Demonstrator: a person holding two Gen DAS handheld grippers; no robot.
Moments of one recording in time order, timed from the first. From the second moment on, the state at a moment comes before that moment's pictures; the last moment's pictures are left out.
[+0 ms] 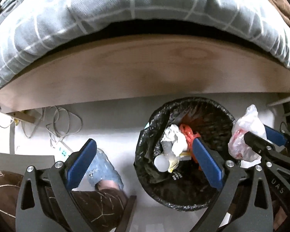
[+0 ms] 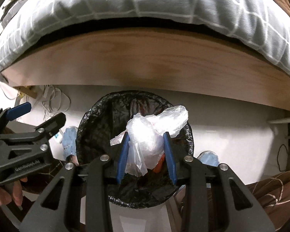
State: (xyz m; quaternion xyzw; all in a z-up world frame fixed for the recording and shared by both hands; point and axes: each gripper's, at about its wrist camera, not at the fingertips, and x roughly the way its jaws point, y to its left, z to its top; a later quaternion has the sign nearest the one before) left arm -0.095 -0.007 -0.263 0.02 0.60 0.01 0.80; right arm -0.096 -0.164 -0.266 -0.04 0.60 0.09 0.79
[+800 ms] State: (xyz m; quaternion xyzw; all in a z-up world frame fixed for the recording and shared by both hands) left arm -0.099 -0.009 -0.220 0.03 0.56 0.03 0.83; right arm -0.104 -0.186 -0.200 -0.04 0.52 0.04 0.85
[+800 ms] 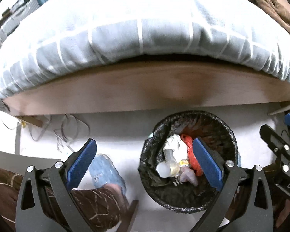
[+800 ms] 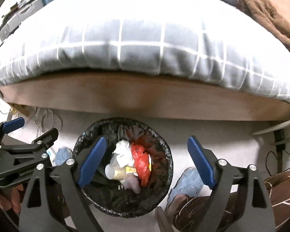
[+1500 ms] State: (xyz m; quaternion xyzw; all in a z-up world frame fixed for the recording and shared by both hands) left arm -0.072 0.026 -0.116 -0.02 0.45 0.03 0.89; right arm -0.097 -0.185 -0.083 -0.05 0.34 0.02 0.94
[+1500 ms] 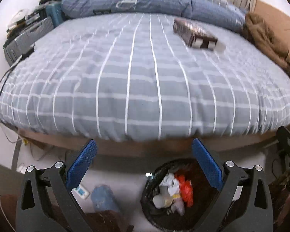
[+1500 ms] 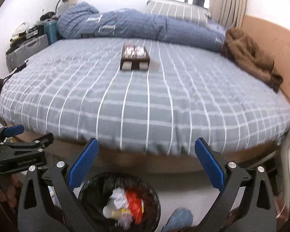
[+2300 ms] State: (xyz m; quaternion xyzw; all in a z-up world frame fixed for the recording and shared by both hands) left arm 0.036 0.038 -0.089 0.00 0.38 0.03 0.92; right arm 0.022 -0.182 -0.082 -0.05 0.31 0.02 0.95
